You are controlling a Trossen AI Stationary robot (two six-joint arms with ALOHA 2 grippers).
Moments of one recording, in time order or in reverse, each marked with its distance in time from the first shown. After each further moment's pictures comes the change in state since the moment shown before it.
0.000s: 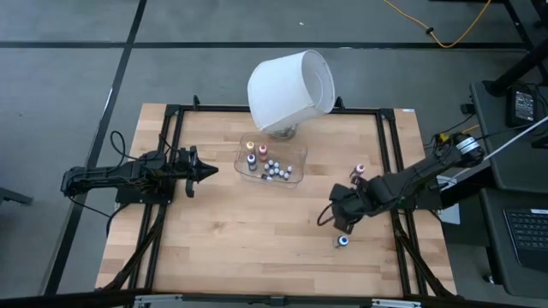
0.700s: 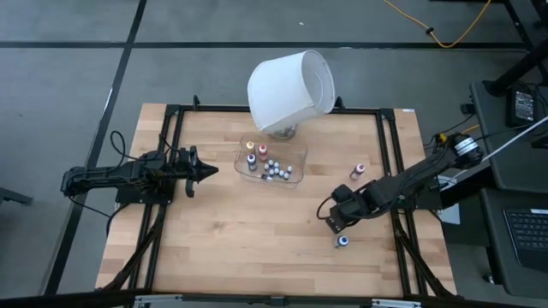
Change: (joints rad) left arm 0.000 0.000 0.000 0.000 0.000 0.000; right arm 0.007 0.002 -0.156 0.206 -0.176 0.543
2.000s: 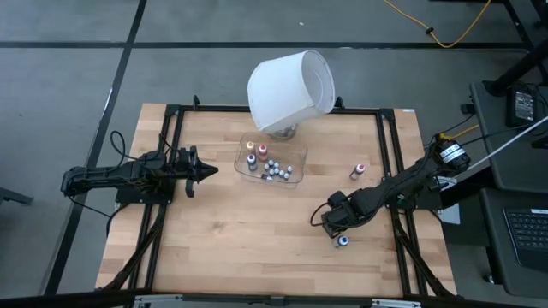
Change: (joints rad) left arm 0.000 0.000 0.000 0.000 0.000 0.000; right arm 0.000 0.181 0.000 0.005 -0.087 0.023
